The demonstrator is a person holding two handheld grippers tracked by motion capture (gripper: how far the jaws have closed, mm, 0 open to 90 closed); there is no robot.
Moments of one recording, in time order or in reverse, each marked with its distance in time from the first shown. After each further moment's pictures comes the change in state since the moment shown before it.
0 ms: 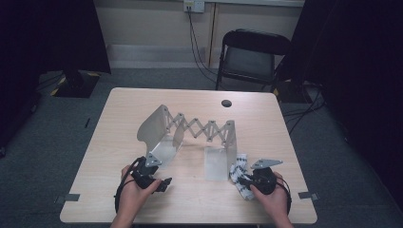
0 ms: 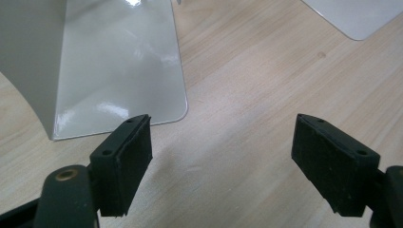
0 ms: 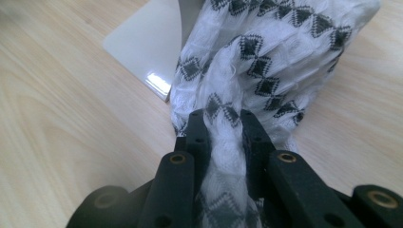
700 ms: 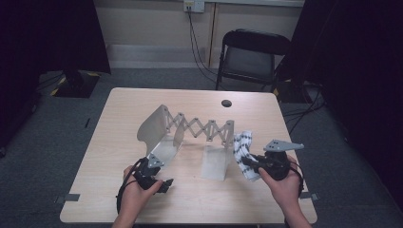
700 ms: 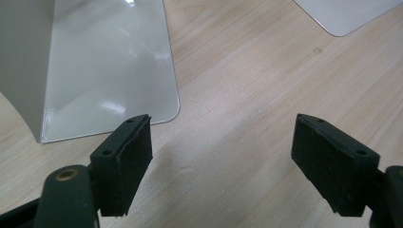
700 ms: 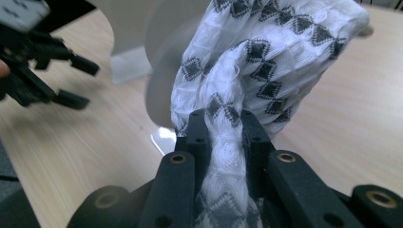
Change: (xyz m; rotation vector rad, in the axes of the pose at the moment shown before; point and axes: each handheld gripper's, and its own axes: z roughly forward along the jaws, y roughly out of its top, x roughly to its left) left arm -0.004 0.001 0.003 0.010 -0.004 0.014; right arm 0.012 0.064 -0.075 -0.223 0.022 -0.031
